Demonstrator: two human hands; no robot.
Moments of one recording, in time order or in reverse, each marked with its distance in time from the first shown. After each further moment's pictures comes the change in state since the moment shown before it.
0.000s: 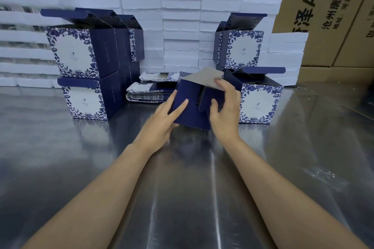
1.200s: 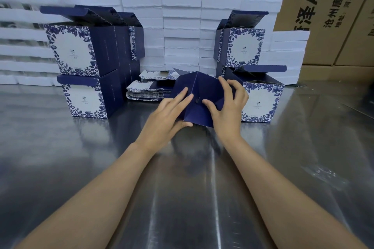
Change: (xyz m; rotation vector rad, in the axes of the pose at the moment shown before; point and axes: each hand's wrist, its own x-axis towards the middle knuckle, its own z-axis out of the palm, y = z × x) left_hand 0.003 0.023 -0.010 -0.018 0.206 0.147; right_hand 0.001 0.010 -0.001 -0.177 0.005 -0.010
